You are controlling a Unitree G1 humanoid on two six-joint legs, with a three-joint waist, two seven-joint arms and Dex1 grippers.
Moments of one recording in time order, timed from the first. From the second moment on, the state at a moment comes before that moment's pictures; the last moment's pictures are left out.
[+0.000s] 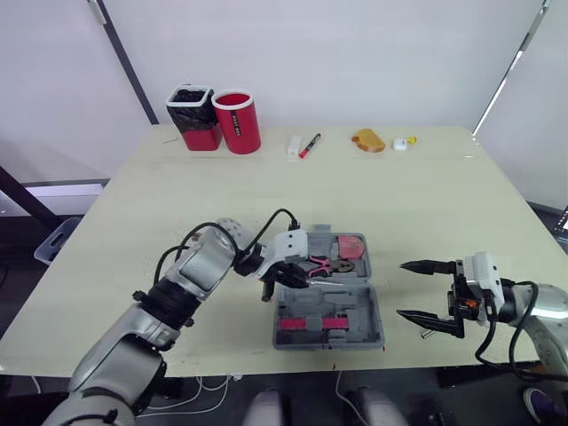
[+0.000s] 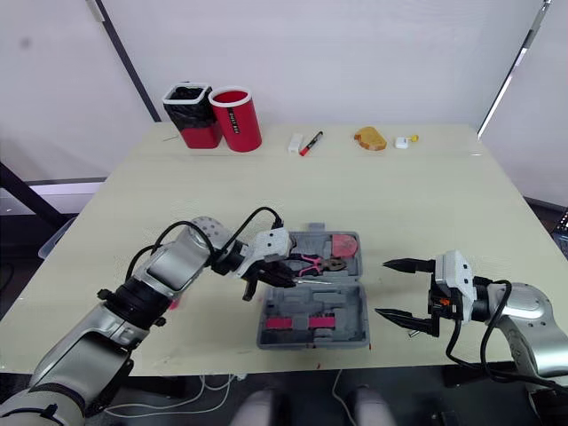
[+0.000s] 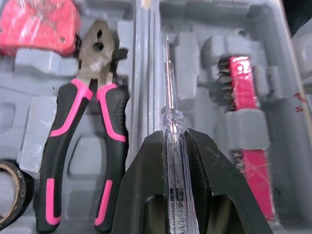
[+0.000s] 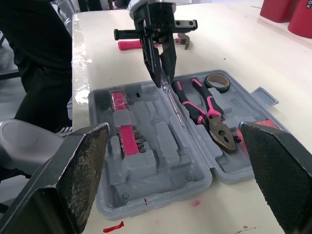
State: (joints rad) left arm -0.73 0.62 -0.52 0.13 -0.02 0.51 -1.29; right arm -0.04 -0.72 -0.08 -0.14 0.52 0.06 1.24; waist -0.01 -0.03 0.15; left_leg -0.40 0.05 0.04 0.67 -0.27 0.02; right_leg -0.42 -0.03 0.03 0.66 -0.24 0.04
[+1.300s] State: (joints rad) left arm -0.78 0.50 -0.56 0.31 0.13 0.40 -1.31; right arm -0.01 -0.71 -0.08 -0.15 0.48 0.02 1.21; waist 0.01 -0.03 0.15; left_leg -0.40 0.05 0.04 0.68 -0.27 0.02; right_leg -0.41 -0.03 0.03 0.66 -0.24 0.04
